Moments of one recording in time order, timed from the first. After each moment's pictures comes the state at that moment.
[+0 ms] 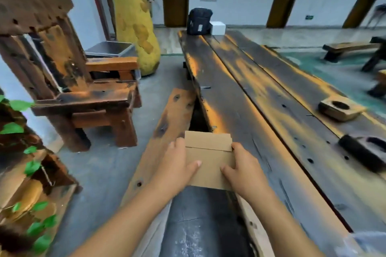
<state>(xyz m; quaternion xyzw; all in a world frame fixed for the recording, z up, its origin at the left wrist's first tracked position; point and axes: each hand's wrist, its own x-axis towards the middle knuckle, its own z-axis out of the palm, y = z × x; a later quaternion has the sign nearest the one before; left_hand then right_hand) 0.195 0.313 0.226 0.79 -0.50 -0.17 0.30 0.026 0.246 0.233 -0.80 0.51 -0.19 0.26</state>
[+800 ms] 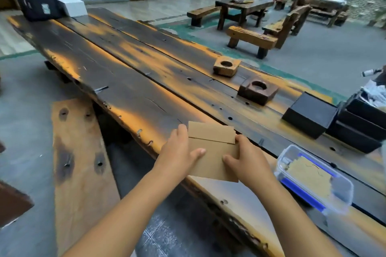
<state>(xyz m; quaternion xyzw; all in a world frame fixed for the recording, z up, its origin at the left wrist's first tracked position) 0.166 0.153 0.211 0.56 -0.76 -0.23 0.24 -0.014 0.210 0.211 -0.55 0.78 -0.24 0.18</state>
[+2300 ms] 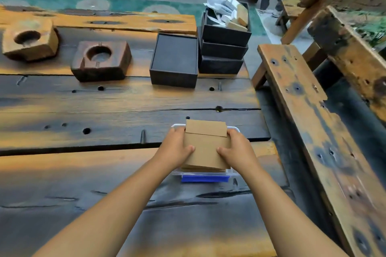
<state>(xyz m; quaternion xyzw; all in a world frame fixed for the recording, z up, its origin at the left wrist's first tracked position) -0.285 0.085 0.081 0.27 -0.88 -0.39 -0.08 -0.375 0.255 0.088 -0.15 0.93 -0.26 0.19</state>
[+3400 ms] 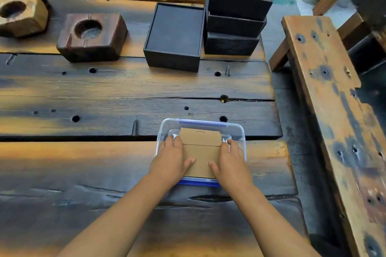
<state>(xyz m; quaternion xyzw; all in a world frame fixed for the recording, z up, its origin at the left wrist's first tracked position) -0.294 0.117 0.005 0.28 -0.92 -0.23 -0.14 -0.382 0.274 0.010 -0.25 0.94 -0.12 0.21</state>
